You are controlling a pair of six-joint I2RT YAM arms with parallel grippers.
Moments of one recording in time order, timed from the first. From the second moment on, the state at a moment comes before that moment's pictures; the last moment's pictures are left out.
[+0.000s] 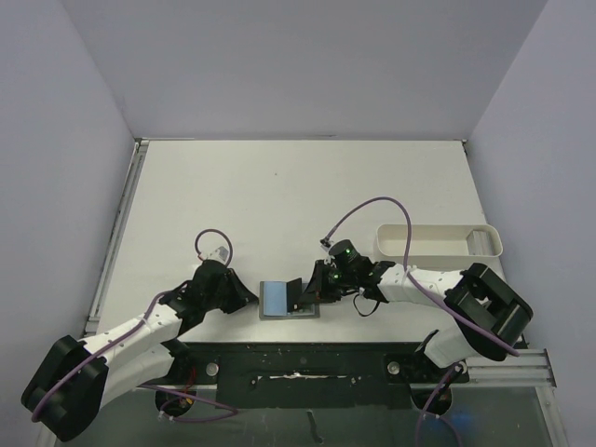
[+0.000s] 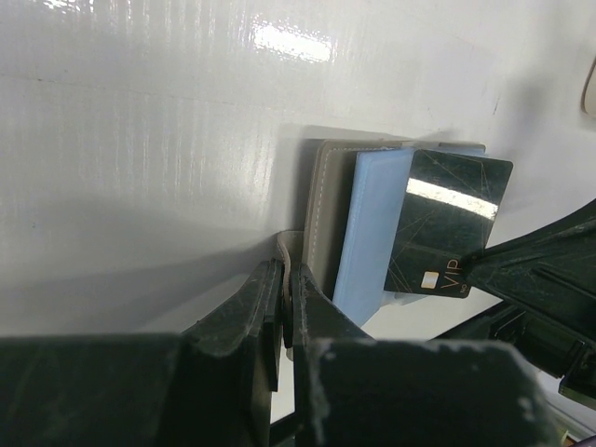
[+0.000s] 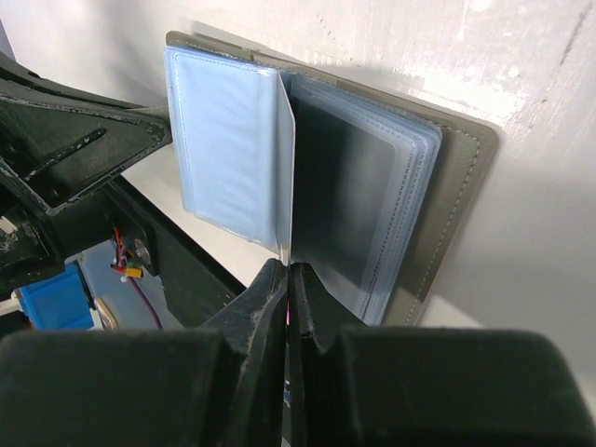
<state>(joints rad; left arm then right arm) -0.60 0.96 0.24 -0.06 0.11 -1.01 0.80 1.46 0.59 0.03 -0.37 0.92</state>
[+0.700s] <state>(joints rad) -0.61 0.96 0.24 -0.06 0.09 -1.03 0.80 1.44 0.62 -0.01 -0.37 0.90</state>
